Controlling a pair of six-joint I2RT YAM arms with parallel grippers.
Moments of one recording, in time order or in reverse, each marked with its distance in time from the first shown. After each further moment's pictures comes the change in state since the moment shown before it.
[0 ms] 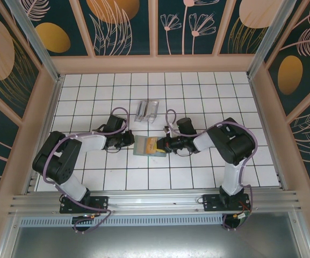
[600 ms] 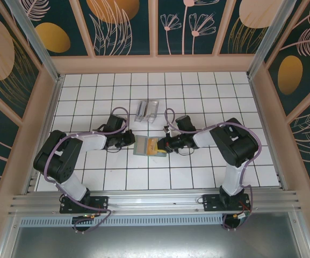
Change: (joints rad) left arm 0.005 0.016 0.000 0.020 0.013 -0.006; right arm -0.010 -0.045 0.066 -0.272 0.005 -0.138
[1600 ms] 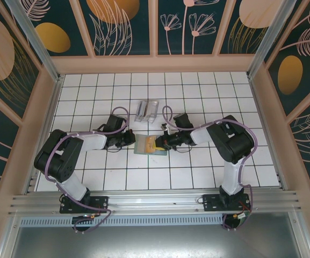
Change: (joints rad) left arm 0.002 0.013 0.000 0.024 0.022 0.000; right arm 0.002 0.066 0.075 -0.007 -0.024 -0.019
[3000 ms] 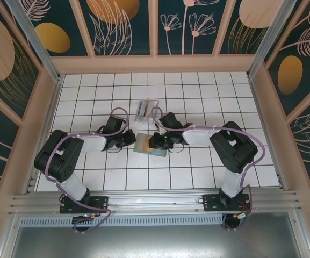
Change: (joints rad) left arm 0.002 -0.003 -0.053 0.111 0.019 -0.046; right arm 0.187 -0.094 0.153 -0.358 0.478 -0.081
